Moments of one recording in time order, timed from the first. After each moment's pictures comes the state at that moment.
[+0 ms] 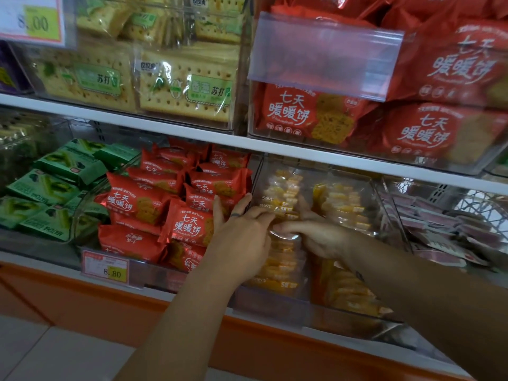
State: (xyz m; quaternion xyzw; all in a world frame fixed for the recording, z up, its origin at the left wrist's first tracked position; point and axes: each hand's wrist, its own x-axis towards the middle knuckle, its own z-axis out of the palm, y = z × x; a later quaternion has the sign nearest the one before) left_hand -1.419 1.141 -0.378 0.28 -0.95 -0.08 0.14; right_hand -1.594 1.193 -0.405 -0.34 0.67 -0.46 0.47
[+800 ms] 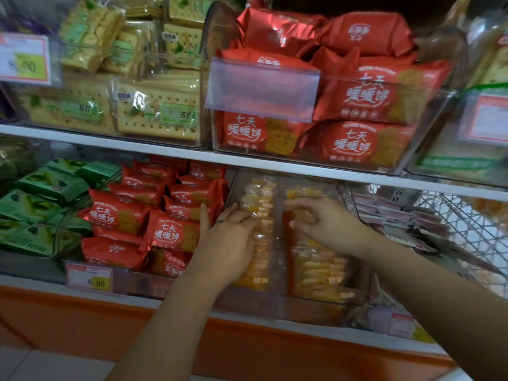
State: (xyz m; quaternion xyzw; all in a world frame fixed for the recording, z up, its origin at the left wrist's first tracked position) left_hand -1.422 1.161 -0.367 0.27 -0.94 -0.10 0.17; right_hand -1.585 1.269 -0.322 -0.56 0.79 -0.23 0.08
